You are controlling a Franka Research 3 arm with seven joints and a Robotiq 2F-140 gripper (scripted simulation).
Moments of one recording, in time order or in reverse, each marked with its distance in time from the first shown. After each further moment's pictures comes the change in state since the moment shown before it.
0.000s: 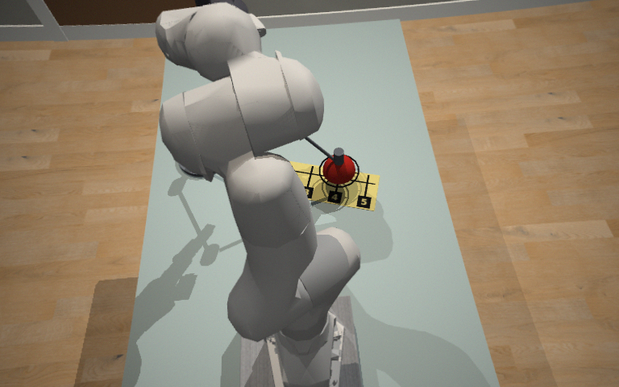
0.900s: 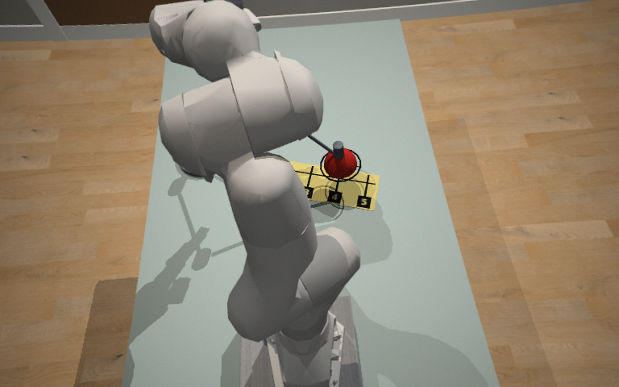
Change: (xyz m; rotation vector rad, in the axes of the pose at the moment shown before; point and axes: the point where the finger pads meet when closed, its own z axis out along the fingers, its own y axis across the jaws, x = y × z) arm -0.010 0.000 -0.013 0.003 -0.004 -0.001
